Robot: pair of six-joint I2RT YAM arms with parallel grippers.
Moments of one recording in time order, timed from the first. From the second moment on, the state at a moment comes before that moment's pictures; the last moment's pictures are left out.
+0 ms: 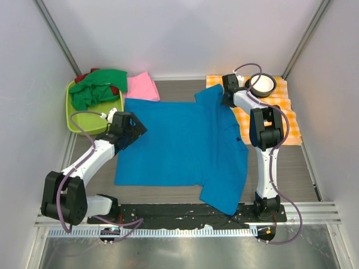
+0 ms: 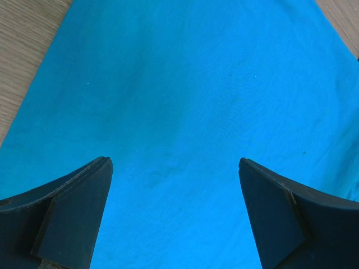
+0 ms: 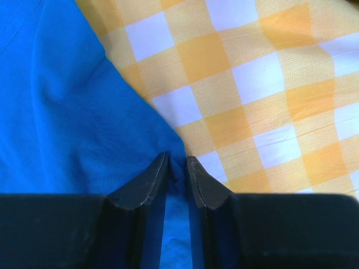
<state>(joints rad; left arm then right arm) -0.27 1.29 0.79 -0.30 -0.18 -0.86 0.20 2.28 1.79 -0.40 0.33 0.43</state>
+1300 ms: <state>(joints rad) -0.27 1.11 0.76 -0.63 -0.18 -0.84 0.68 1.25 0.97 -0.58 0.66 0.67</state>
